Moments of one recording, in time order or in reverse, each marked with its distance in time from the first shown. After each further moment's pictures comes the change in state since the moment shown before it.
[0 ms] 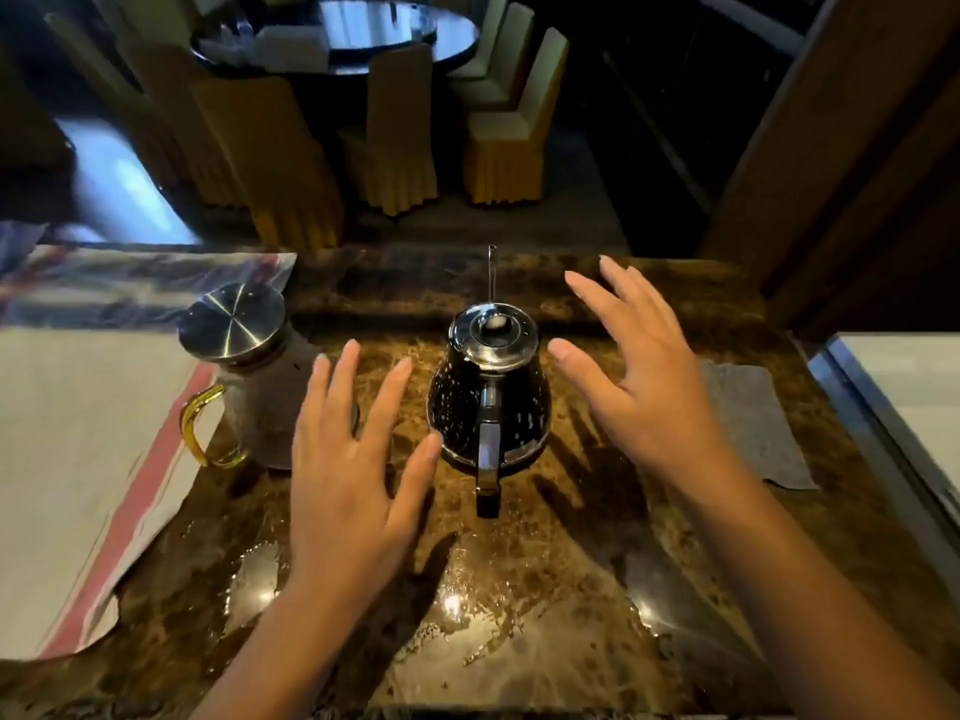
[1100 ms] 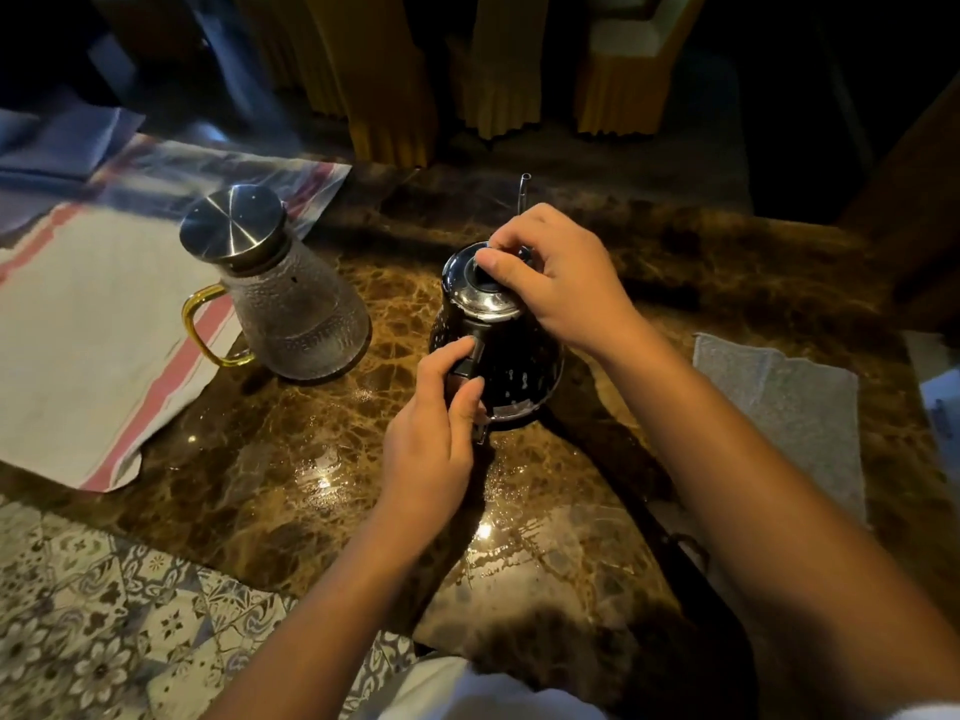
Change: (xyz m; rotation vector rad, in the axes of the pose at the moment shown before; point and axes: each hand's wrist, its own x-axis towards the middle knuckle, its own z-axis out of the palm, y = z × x) left_hand -0.011 0.061 0.088 -0.288 0.000 -0.271; right_hand 0.088 0.029 0.063 0.306 -0.304 -0.244
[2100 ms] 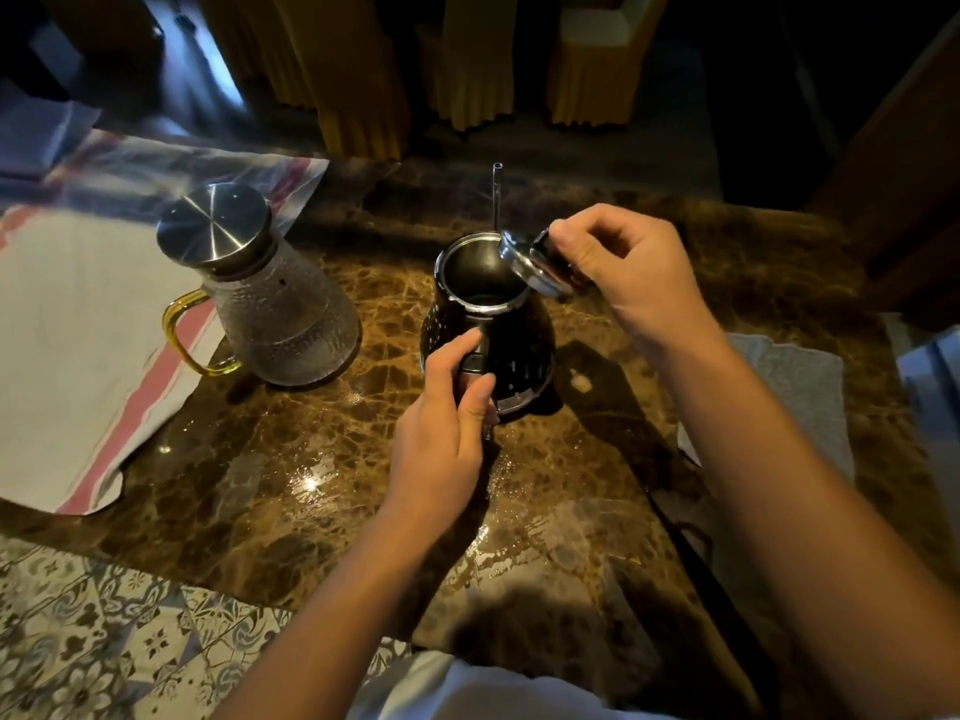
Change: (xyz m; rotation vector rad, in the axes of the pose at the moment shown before) left_hand 0.006 -0.006 -0.001 -0.097 -0.072 0.046; right_hand -0.026 0.001 -0.034 0.447 0.138 0.200
